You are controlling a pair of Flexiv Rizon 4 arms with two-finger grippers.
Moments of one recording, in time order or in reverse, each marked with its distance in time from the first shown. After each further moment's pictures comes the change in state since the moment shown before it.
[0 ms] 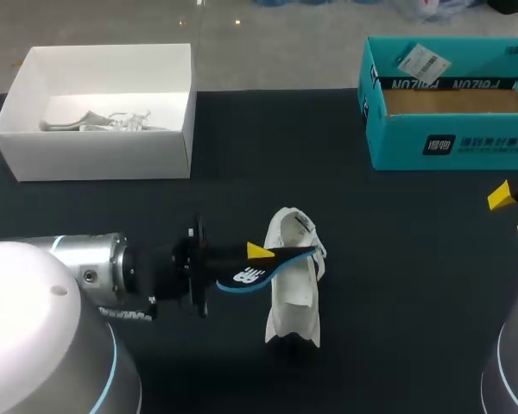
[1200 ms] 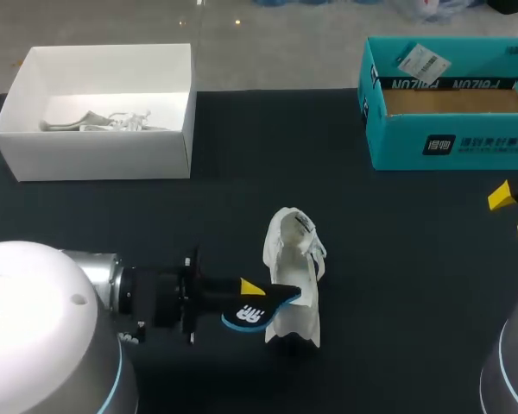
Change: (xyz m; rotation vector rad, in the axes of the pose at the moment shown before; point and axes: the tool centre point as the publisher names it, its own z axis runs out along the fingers) left arm 0.056 0.040 -0.017 -0.141 0.145 -0.010; right arm 0.000 0.000 0.000 -0.001 0.000 0.000
